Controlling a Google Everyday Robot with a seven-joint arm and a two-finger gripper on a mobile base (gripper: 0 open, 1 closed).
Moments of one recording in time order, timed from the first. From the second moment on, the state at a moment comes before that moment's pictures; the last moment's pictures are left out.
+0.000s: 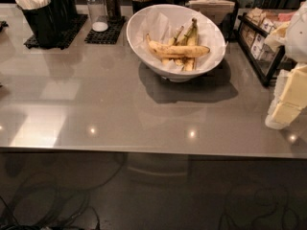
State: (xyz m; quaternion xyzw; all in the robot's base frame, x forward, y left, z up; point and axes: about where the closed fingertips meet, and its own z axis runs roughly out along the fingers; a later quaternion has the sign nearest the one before) arm 0.438 -0.217 0.976 -0.60 0.78 -0.03 0.16
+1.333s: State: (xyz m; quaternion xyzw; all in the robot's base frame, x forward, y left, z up) arm 0.552 -0.172 0.979 -0.63 0.72 0.09 0.26
